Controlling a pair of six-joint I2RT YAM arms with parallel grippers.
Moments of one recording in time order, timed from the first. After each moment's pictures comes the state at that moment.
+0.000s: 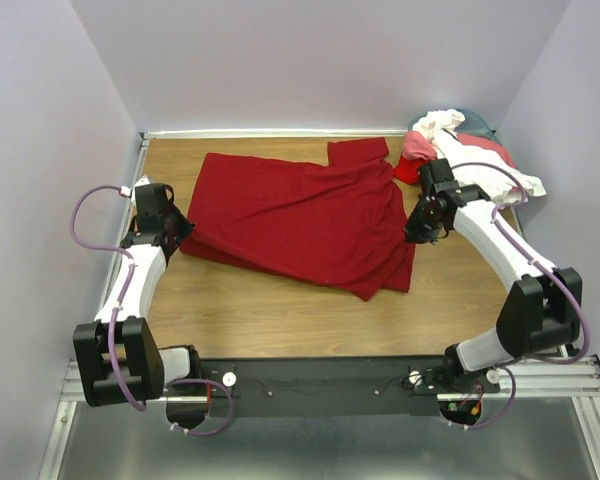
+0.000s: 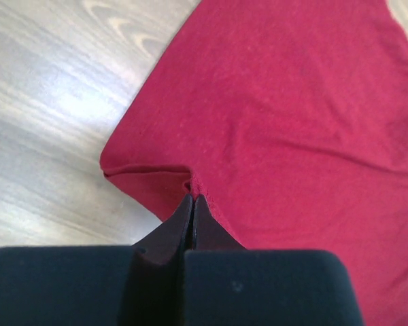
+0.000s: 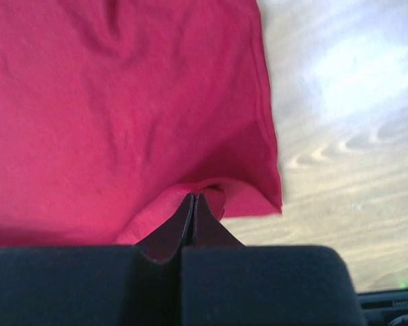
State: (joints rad) left arm 0.11 1.22 0.82 -0.32 -0.03 -0.59; right arm 0.23 1.46 1.17 -0.86 0.07 0.75
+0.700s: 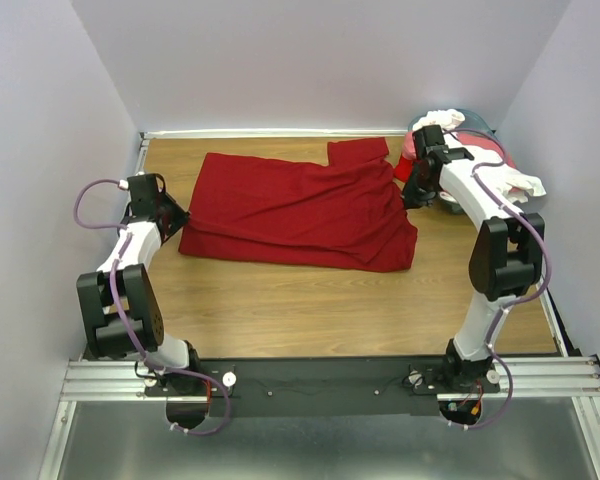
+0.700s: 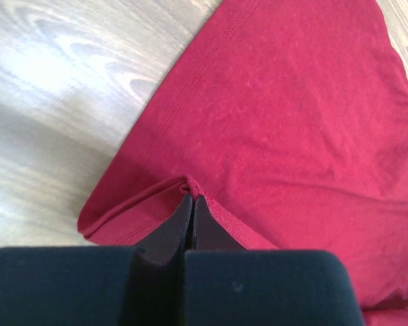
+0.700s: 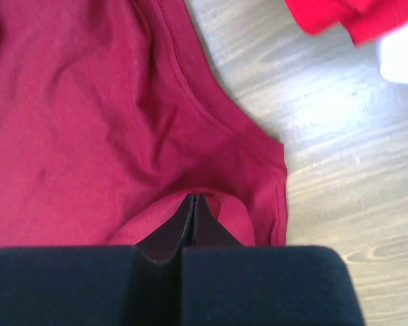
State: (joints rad) left arm 0.21 1.48 0.92 -0.20 0.12 -0.60; right arm 0.16 1.87 1.57 -0.85 0.10 0.60
